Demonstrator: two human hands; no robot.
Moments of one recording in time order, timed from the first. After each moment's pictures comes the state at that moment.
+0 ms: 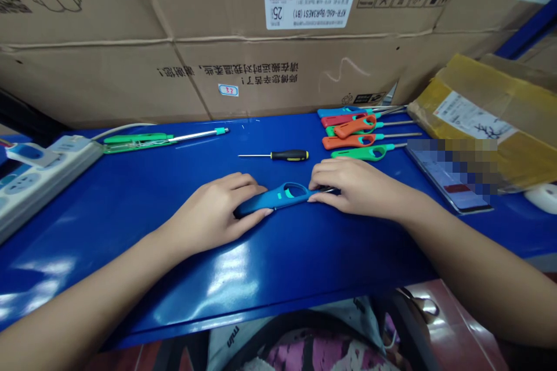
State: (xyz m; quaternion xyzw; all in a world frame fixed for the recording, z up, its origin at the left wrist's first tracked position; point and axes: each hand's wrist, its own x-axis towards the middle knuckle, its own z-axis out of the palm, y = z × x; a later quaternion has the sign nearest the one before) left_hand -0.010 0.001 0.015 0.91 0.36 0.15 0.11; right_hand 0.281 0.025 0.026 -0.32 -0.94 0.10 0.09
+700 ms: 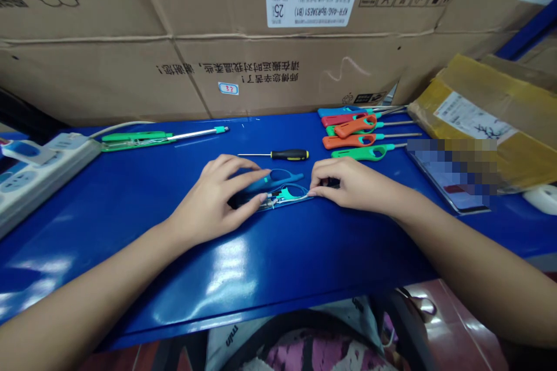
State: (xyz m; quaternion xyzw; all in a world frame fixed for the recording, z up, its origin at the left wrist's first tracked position) left_hand -0.013 0.011 0.009 0.90 0.37 0.23 0.04; right_hand 0.278 0.031 0.017 -0.38 -0.87 0.26 0.15
